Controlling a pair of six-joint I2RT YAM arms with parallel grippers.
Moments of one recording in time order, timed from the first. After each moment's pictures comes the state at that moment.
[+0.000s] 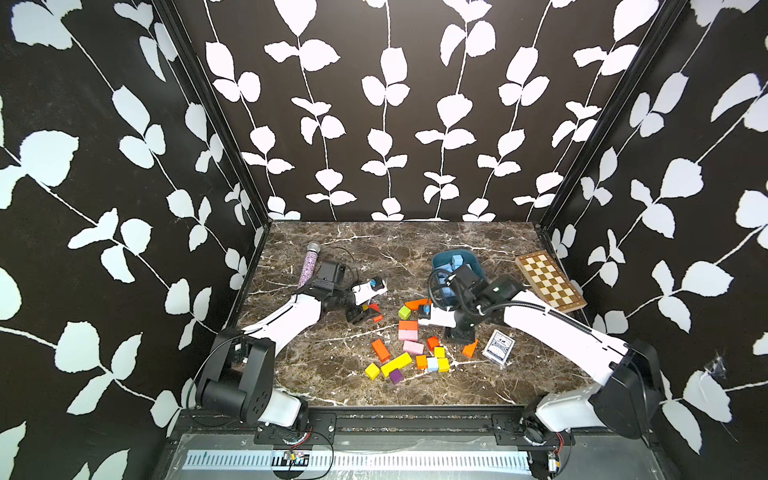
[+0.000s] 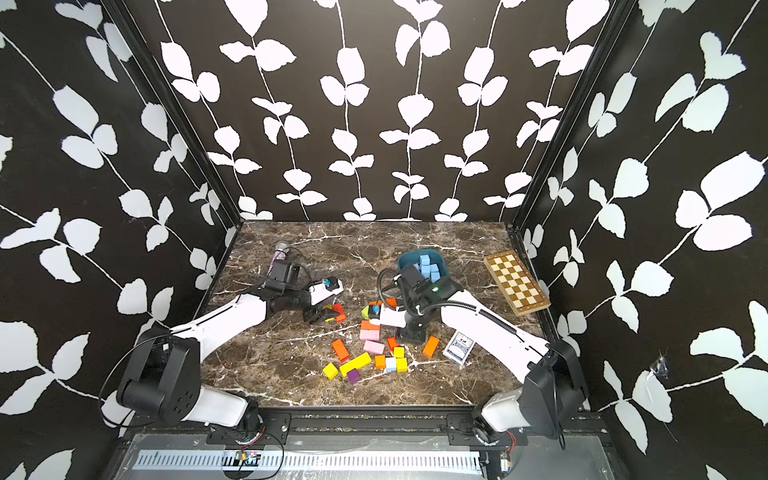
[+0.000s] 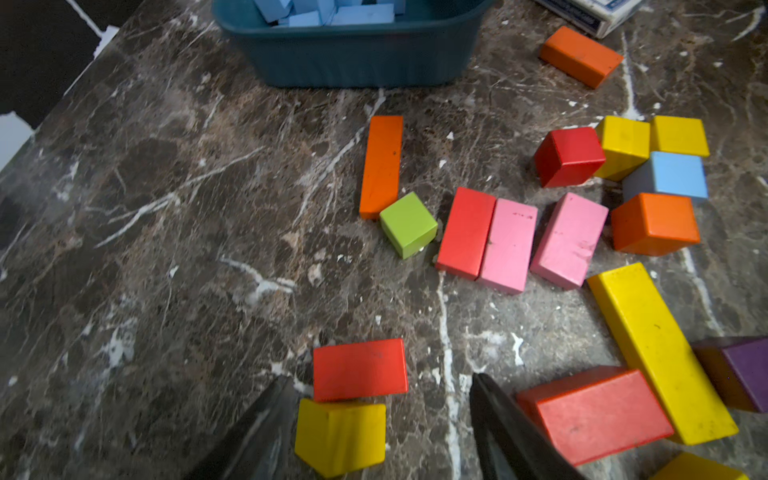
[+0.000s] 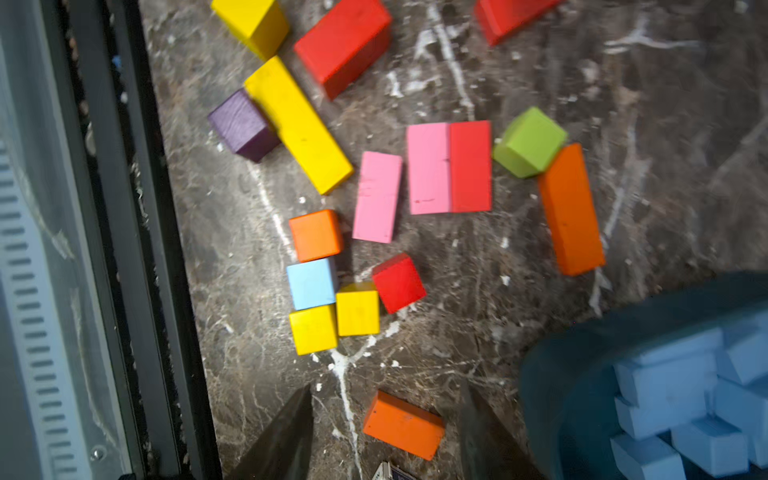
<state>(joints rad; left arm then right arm) -0.31 1.44 0.83 -0.32 0.61 0.80 0.76 1.43 1.14 -1.01 -0.22 -0.81</state>
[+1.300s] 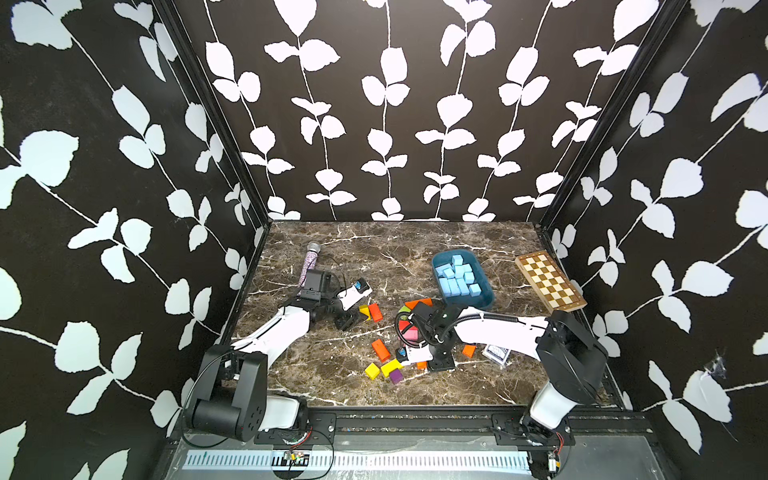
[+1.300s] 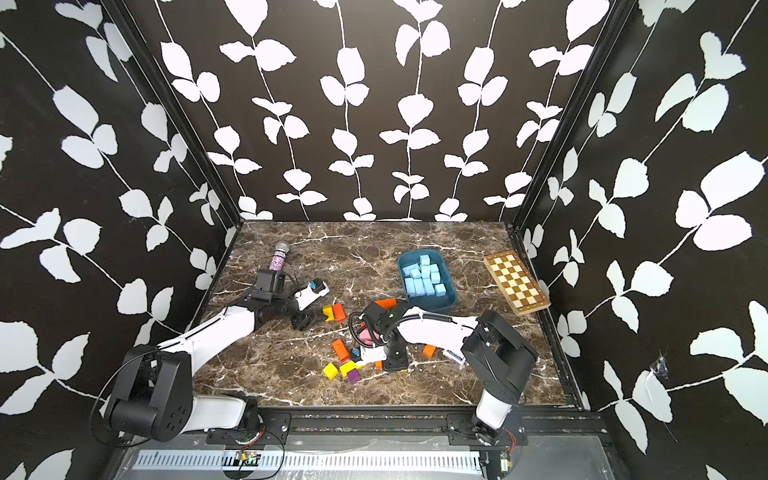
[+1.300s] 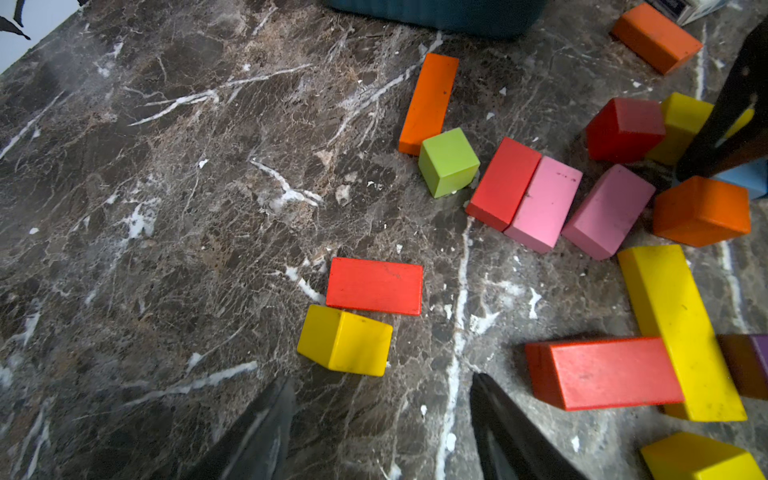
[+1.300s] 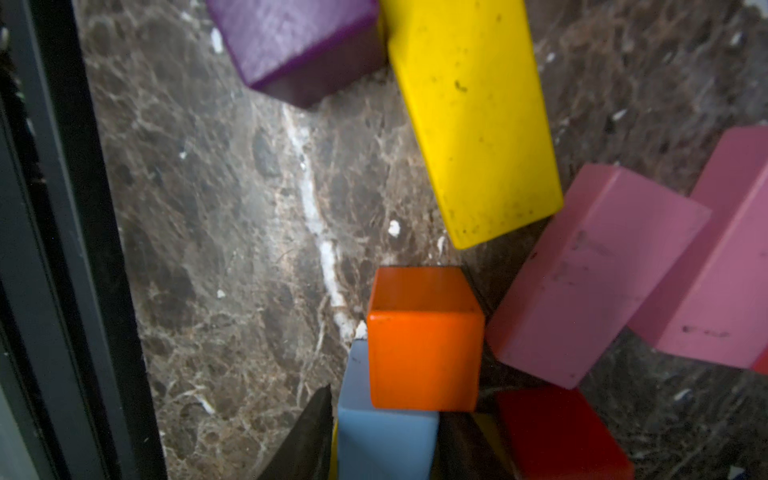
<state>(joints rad) -0.24 1.35 0.72 -0.29 0.56 0.70 0.94 1.70 1.04 -0.84 -0.13 -0.79</state>
